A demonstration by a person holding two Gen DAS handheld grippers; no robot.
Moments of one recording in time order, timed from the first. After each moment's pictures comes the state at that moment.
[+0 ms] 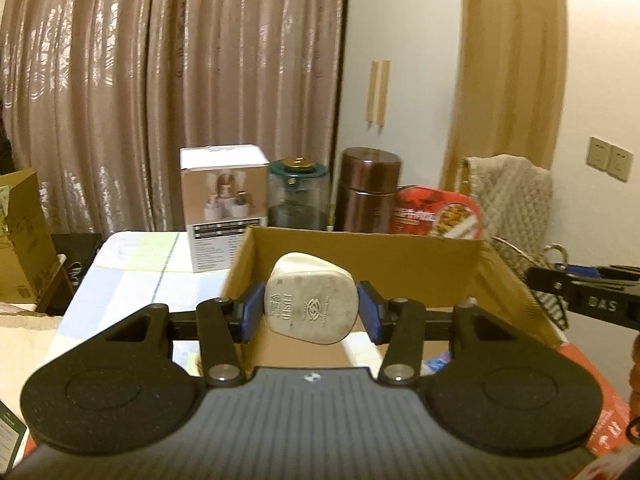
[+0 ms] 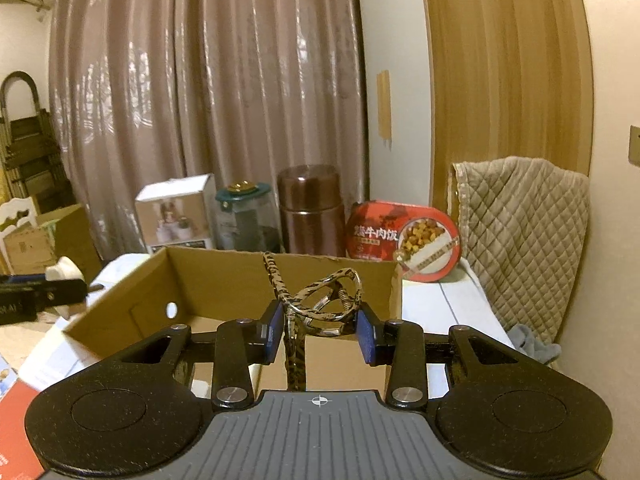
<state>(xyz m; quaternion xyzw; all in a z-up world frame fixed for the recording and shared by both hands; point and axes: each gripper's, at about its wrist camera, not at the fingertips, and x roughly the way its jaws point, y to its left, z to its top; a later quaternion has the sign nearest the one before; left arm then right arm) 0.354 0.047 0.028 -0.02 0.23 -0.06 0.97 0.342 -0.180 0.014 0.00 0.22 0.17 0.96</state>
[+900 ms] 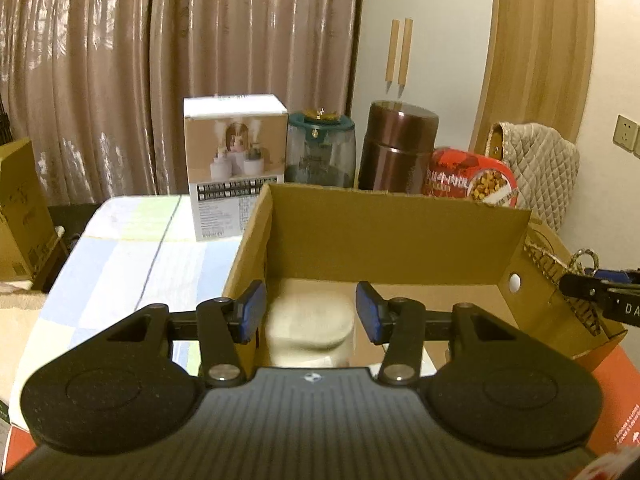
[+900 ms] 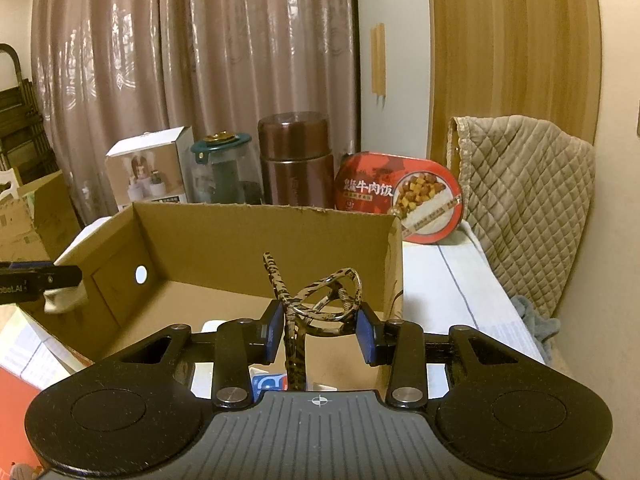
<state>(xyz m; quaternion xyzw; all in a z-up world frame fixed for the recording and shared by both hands) 0.405 0.061 -0.018 -0.02 0.27 -0.05 0.96 0.379 -0.177 -0.025 -0.02 0.28 0.15 0.95</state>
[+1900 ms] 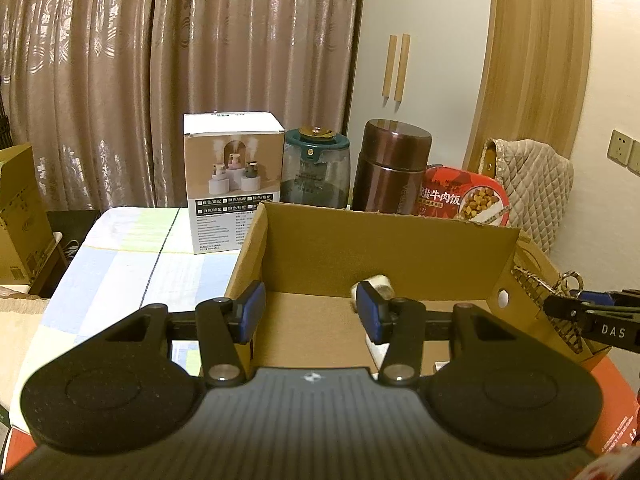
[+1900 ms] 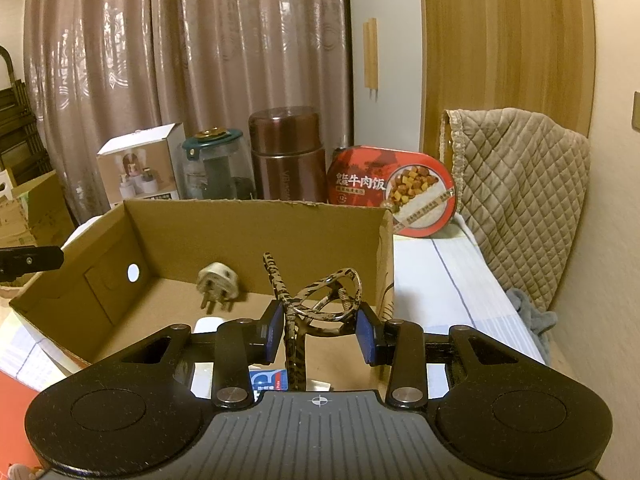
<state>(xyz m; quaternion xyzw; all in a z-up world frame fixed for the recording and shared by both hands) 0.400 0.060 -0.003 -0.03 0.26 -0.05 0.96 0.380 -0.180 -0.028 -0.01 0.28 0.15 0.95</state>
